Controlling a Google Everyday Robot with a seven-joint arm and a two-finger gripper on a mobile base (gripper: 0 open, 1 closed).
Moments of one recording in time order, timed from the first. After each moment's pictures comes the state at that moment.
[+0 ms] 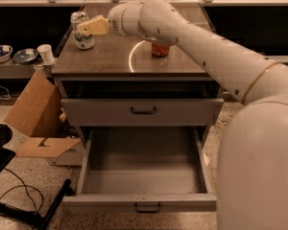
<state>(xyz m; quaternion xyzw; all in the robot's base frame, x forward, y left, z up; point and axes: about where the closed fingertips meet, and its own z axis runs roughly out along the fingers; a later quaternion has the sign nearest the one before) 0.816 0.123 0.948 -0.33 0.70 0.24 0.59</state>
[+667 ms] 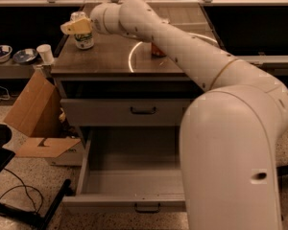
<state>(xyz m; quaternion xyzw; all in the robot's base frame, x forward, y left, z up) 0.845 0.179 0.939 -0.35 0.68 0.25 0.59</state>
